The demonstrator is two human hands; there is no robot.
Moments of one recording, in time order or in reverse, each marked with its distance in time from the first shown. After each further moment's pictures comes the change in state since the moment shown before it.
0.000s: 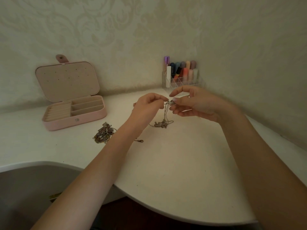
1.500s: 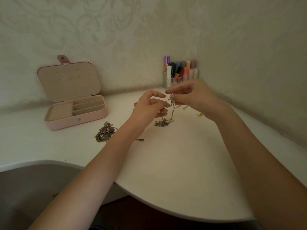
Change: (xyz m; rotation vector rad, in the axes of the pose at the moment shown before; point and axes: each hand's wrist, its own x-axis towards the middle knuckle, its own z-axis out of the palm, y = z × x) left_hand -0.004 -0.003 0.001 -0.225 -0.050 -0.007; right_hand 0.004 -0.001 0.012 -0.264 0.290 -0.260
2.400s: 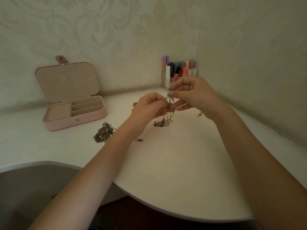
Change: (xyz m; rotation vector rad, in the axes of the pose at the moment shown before) left_hand 0.001 0.001 0.003 -0.032 -0.084 -0.015; right_hand -0.006 -0.009 -0.001 0.150 -0.006 0.054
